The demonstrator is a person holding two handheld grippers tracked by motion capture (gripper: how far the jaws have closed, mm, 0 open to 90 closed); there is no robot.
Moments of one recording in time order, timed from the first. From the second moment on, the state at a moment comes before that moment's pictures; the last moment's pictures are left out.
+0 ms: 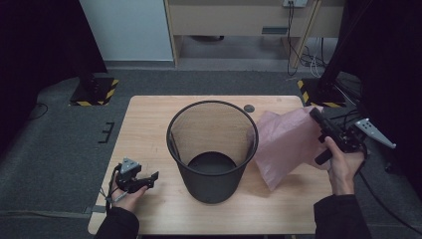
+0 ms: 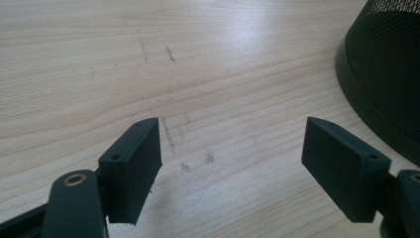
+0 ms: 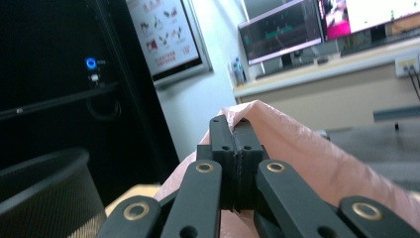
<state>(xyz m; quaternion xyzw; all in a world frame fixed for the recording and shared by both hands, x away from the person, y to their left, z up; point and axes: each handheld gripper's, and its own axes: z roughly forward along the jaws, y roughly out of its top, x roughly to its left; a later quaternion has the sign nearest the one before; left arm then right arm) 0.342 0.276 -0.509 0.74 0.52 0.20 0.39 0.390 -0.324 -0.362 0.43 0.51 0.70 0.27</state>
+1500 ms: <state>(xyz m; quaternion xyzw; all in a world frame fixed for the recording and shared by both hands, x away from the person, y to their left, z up) 0.339 0.278 -0.503 0.72 0.51 0.22 0.41 0.423 -0.224 -0.226 0.29 0.43 0.79 0.34</state>
